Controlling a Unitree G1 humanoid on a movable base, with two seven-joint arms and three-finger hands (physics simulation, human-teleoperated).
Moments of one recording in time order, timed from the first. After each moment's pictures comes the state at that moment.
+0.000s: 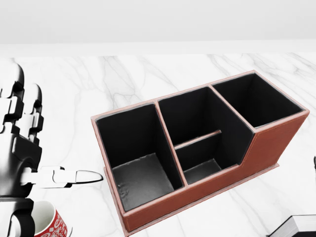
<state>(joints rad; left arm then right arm) -0.04 0.05 0.11 -0.48 -0.04 0.09 -0.07 0.14 -0.32 -0.55 -0.05 -0.89 -0.09 0.45</state>
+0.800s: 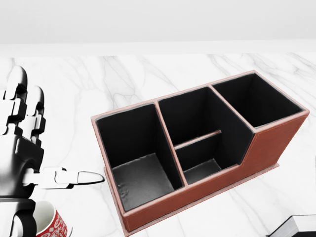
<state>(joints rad) -0.03 0.05 0.10 -0.47 -0.03 0.09 -0.07 0.11 -0.38 -0.55 0.05 -0.90 -0.09 0.43</state>
